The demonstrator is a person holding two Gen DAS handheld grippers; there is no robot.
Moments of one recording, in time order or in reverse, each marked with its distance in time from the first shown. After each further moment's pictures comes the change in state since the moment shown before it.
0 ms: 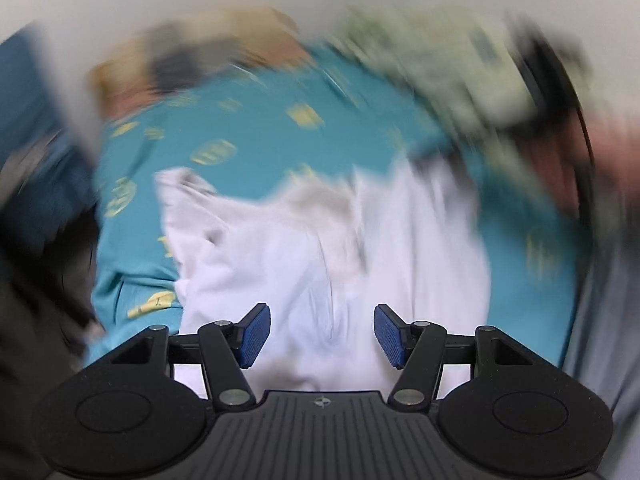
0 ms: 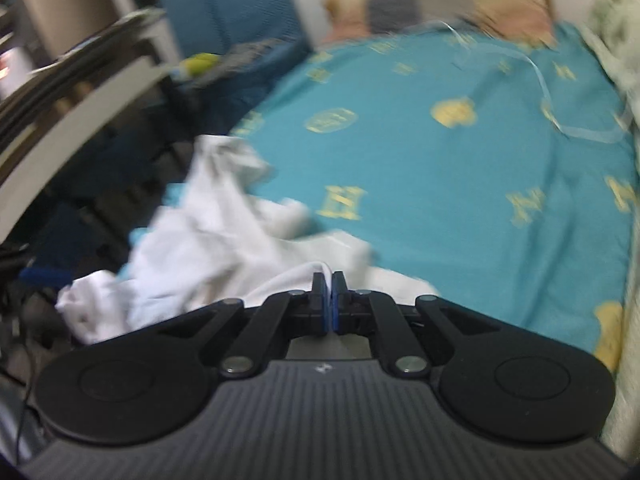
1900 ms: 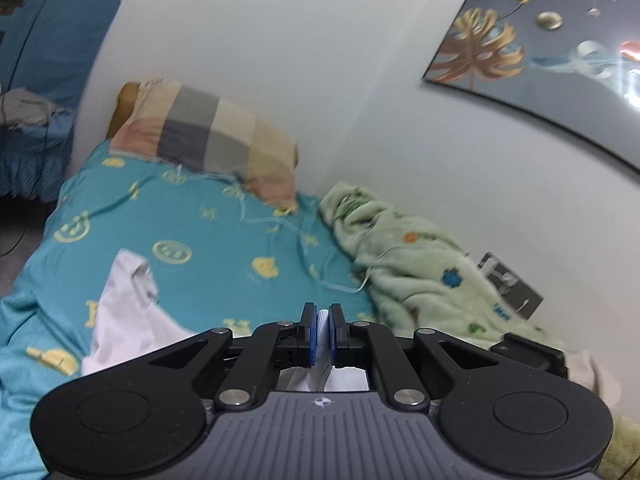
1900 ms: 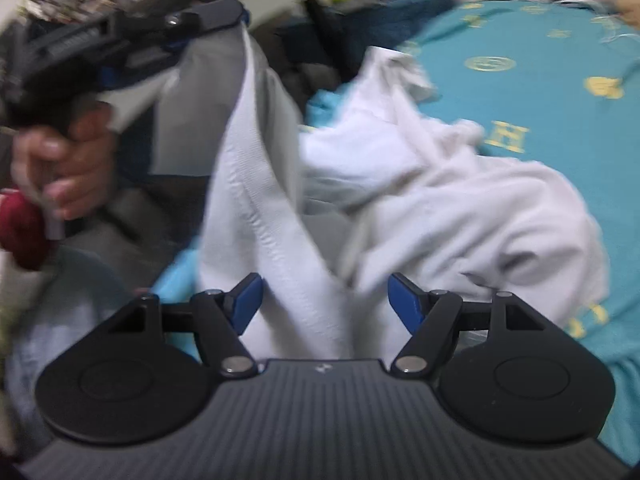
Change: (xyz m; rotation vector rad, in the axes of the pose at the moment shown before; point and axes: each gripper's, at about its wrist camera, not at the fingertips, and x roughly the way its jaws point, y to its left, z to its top) left arm -0.036 0.061 0.022 -0.576 -0.546 -0.240; right arm -0.024 0.082 -0.045 -0.260 0.186 0.260
